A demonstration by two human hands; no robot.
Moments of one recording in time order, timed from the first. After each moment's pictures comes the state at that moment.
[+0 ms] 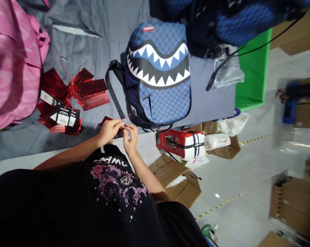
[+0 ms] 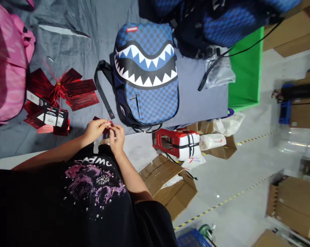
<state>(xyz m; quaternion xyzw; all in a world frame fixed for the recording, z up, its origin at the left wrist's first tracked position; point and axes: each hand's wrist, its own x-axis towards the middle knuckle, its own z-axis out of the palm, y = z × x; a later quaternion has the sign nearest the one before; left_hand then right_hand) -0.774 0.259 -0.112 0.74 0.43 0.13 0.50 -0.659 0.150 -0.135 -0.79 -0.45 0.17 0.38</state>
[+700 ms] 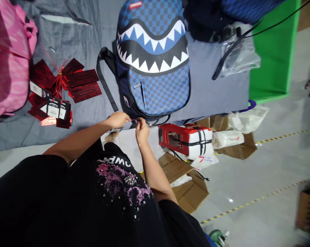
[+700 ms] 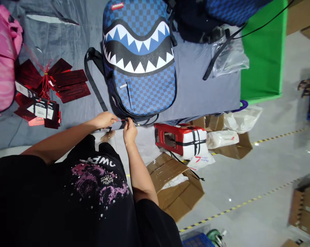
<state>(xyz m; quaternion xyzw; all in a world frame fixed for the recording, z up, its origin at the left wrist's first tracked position) -0.684 0.260 -0.150 0.77 0.36 -0.11 0.52 -0.554 0.116 -0.166 -0.85 -0.41 0.20 0.26</state>
